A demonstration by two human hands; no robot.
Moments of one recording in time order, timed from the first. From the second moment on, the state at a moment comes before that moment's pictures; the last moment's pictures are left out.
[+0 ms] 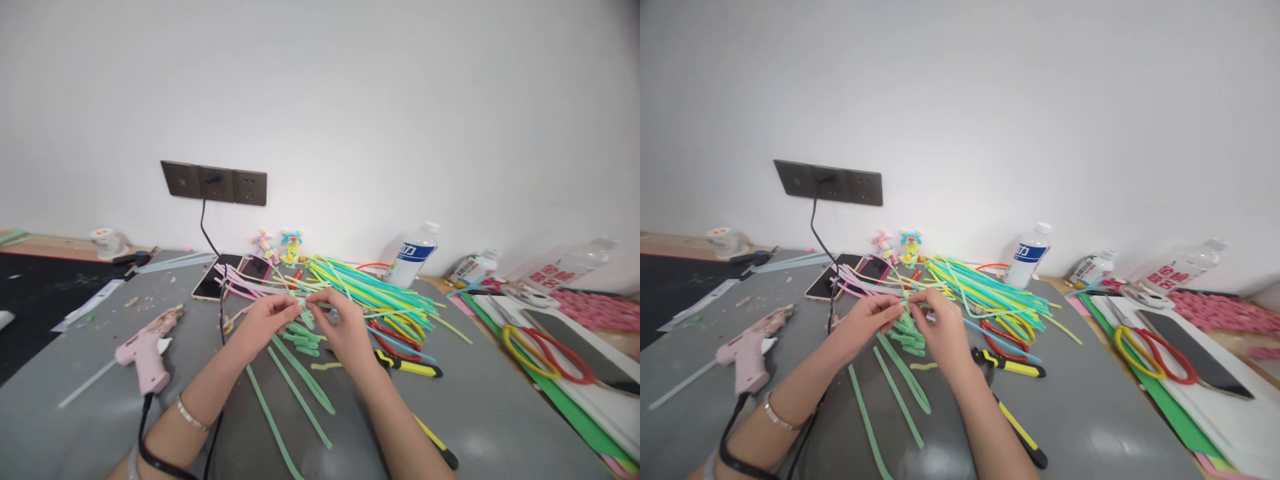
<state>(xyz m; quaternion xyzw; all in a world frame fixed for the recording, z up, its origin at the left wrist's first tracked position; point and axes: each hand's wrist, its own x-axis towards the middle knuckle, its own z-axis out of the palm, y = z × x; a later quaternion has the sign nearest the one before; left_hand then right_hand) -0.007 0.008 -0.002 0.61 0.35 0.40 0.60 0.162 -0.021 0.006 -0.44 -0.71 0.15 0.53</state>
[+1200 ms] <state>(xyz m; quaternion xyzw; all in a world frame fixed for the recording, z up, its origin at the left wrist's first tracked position) 0.001 -0.003 0.006 0.47 0.31 0.39 0.73 0.161 -0.024 0.008 -0.41 -0.73 0.16 0.52</state>
